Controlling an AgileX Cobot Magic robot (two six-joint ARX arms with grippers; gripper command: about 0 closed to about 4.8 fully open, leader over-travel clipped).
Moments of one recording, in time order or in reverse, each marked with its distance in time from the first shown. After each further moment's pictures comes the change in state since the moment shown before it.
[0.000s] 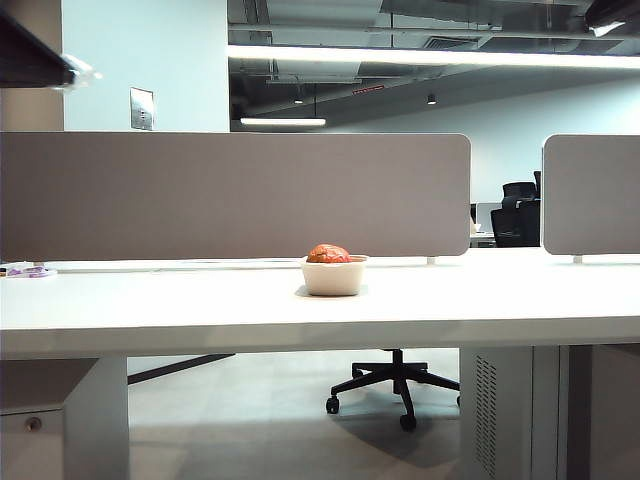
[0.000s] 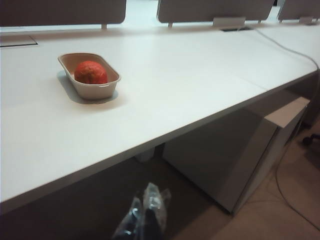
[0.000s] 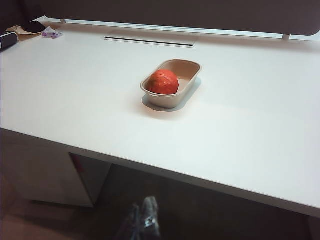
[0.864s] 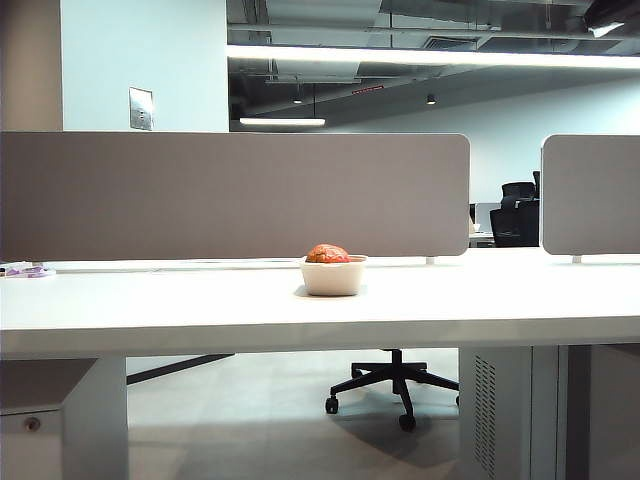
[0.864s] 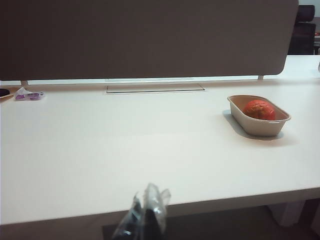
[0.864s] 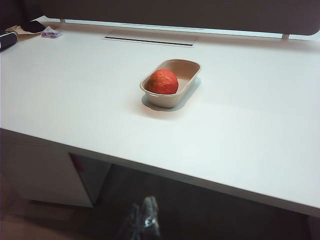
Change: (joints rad) left arm 0.386 -0.380 -0.271 0.072 -0.181 0.105; right arm 0.000 0.002 0.000 0.002 0.000 0.000
